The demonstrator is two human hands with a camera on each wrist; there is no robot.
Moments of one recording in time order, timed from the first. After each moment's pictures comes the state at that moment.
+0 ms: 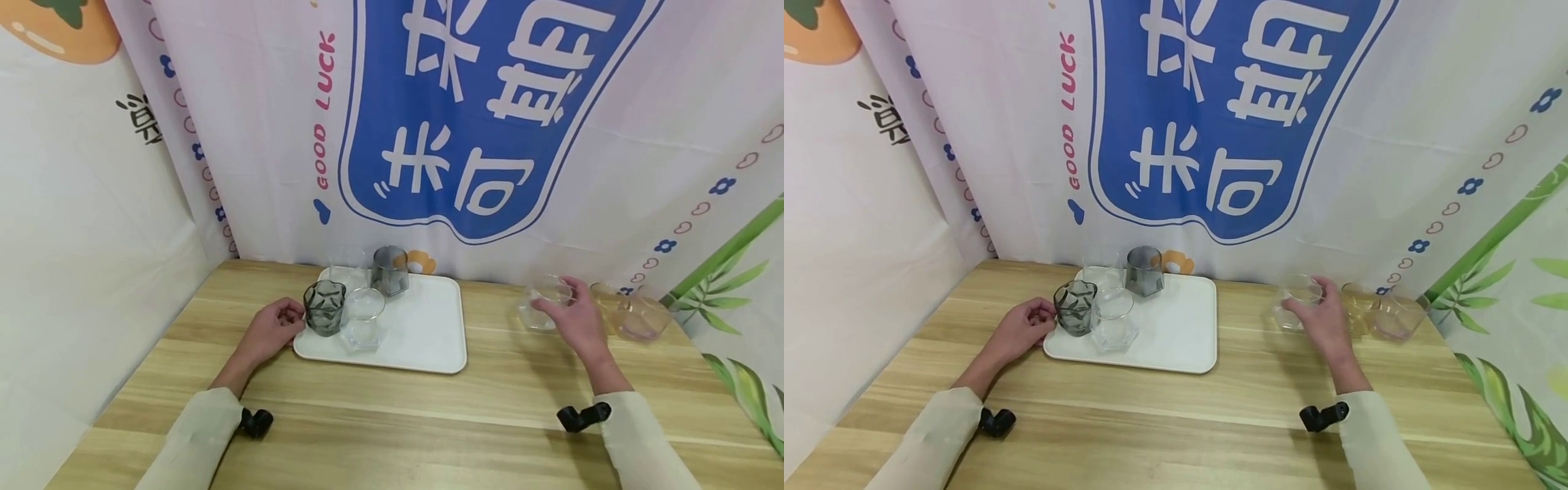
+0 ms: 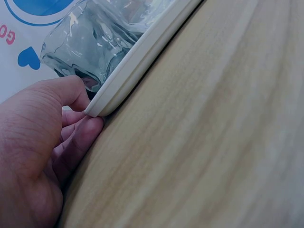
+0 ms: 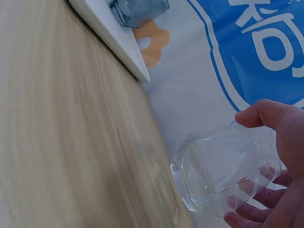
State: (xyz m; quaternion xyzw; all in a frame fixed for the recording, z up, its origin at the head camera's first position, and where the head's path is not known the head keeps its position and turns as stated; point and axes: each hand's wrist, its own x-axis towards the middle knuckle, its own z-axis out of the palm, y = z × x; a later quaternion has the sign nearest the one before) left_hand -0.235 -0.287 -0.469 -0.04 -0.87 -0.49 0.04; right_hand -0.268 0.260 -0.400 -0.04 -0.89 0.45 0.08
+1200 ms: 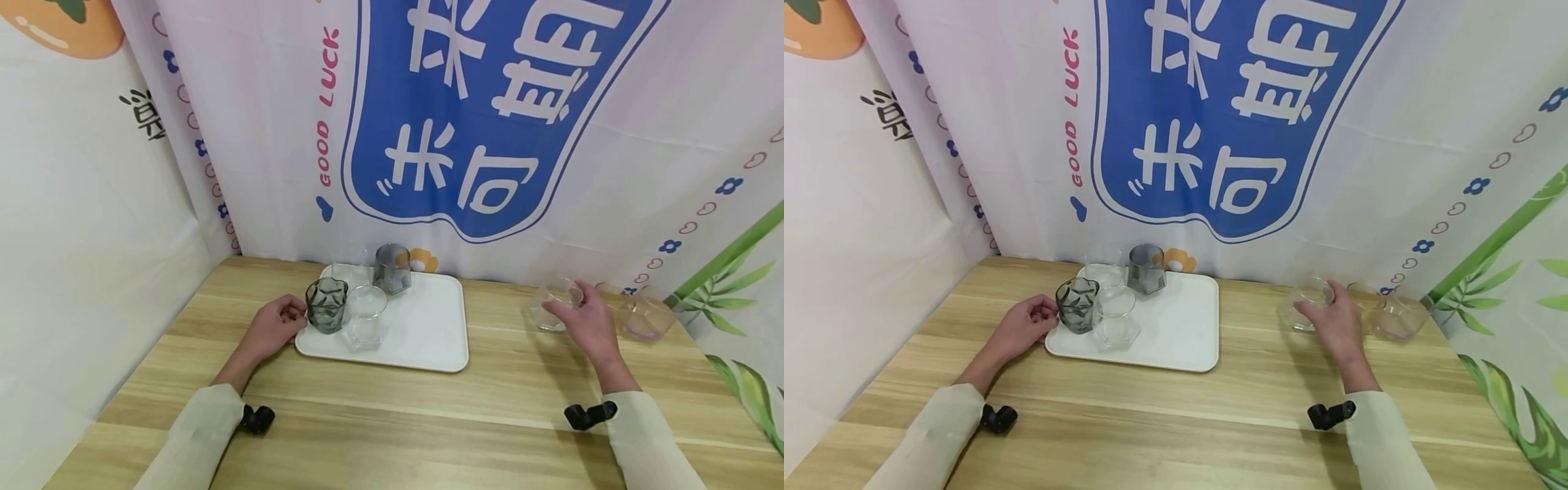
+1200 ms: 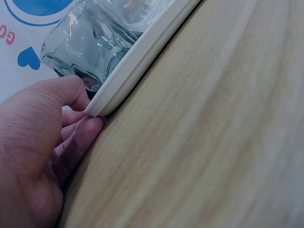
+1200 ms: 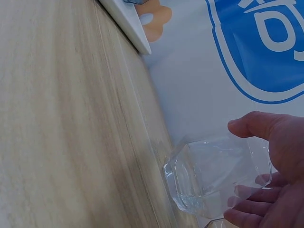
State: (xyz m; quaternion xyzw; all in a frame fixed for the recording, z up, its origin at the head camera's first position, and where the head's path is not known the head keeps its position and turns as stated) left_hand -0.236 -0.287 -0.471 -0.03 -0.87 -0.49 0.04; right_hand -0.271 0.279 -0.406 -0.03 -0.91 0.42 0.07
